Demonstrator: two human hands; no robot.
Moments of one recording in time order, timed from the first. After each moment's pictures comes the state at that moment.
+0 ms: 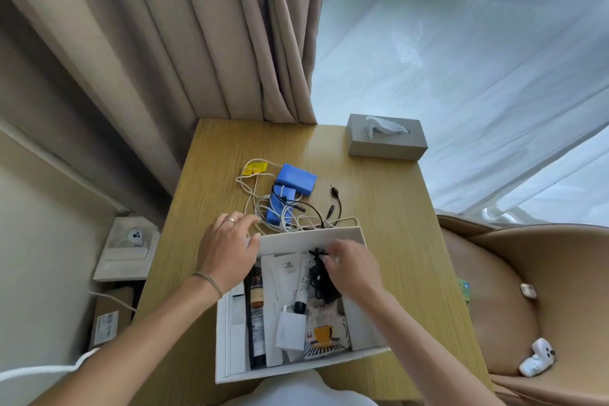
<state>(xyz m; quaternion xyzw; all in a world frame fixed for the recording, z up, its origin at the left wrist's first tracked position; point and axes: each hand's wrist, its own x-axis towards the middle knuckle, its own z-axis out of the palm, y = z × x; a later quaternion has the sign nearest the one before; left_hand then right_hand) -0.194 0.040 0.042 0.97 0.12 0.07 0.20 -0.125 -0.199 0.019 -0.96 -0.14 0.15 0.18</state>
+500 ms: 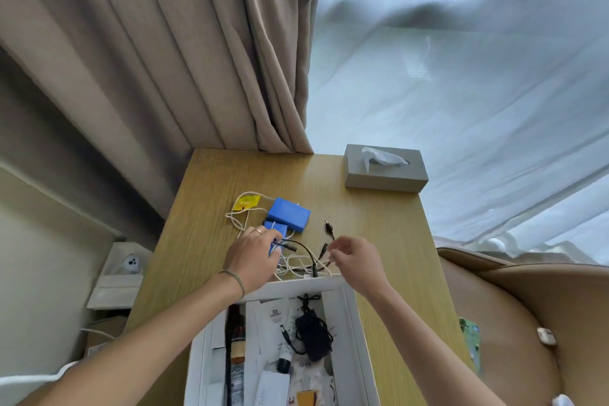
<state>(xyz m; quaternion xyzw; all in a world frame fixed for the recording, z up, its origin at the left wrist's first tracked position) -0.086 0.012 0.030 0.97 0.10 -0.03 0.21 -0.019 -0.207 0.039 -0.90 -0.08 0.20 0.39</state>
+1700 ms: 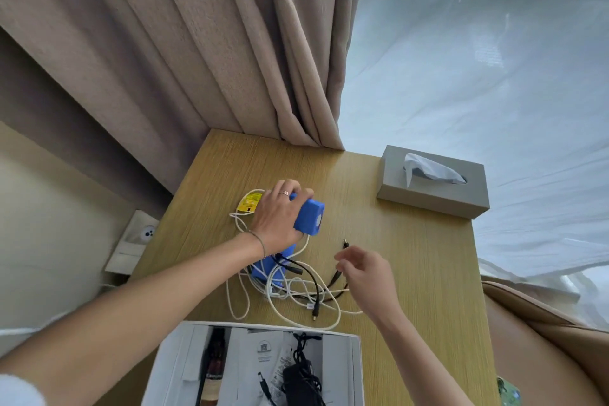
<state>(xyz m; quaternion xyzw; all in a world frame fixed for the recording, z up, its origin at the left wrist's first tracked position) 0.048 0.038 -0.023 0.99 0.03 0.07 0.09 0.055 -0.190 -0.027 -0.87 -0.09 0.23 0.44</state>
